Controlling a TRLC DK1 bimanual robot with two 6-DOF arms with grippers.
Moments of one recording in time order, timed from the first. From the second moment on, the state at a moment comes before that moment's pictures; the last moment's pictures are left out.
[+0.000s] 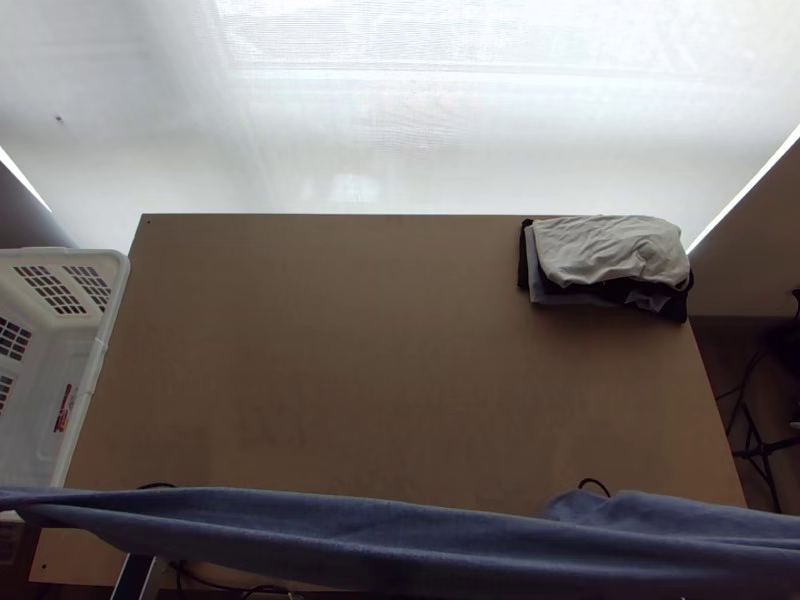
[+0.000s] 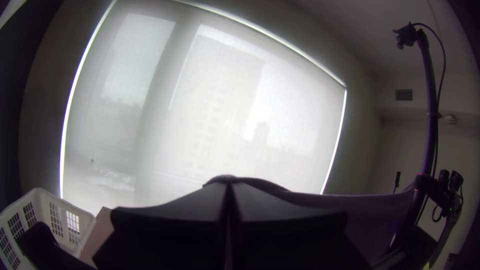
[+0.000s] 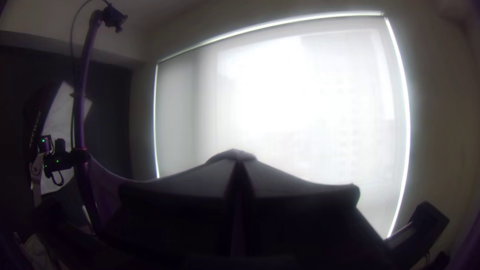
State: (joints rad) left arm 0.05 0.37 1.72 -1.13 0.27 -0.33; right arm 0.20 0.61 2.19 -1.28 -0.25 0.13
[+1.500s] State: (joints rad) left arm 0.00 0.97 0.85 -0.20 0.32 -0.28; right arm 0.34 1.15 1.25 -0.39 -0.36 0.10
